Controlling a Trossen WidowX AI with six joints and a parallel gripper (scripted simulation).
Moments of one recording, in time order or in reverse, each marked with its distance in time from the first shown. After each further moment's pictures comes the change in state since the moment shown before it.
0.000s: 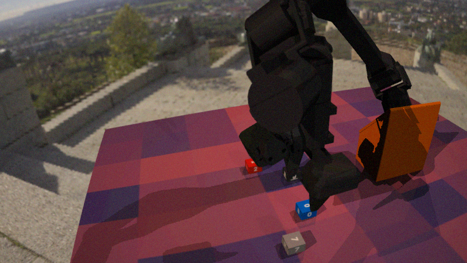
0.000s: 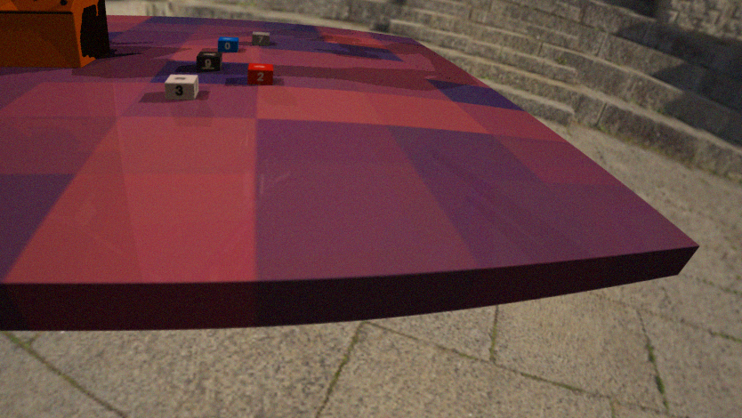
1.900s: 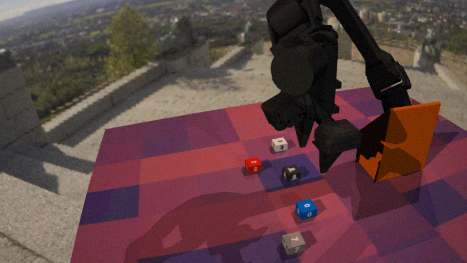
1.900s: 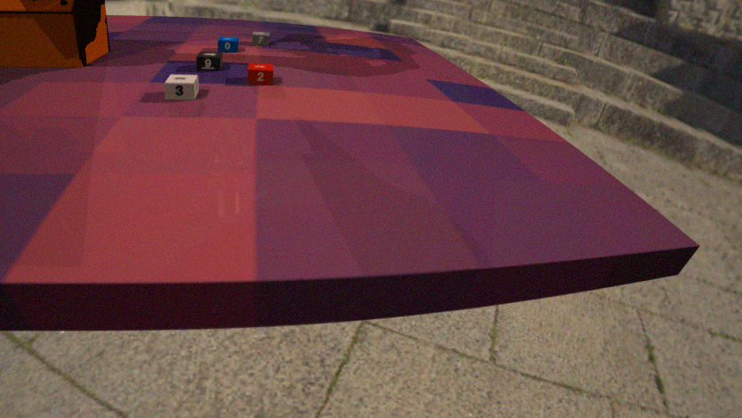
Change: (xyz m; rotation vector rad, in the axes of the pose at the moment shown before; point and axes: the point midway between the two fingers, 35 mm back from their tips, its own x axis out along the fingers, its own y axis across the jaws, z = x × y) arm 0.002 -0.073 -0.053 -0.004 -0.002 -0.004
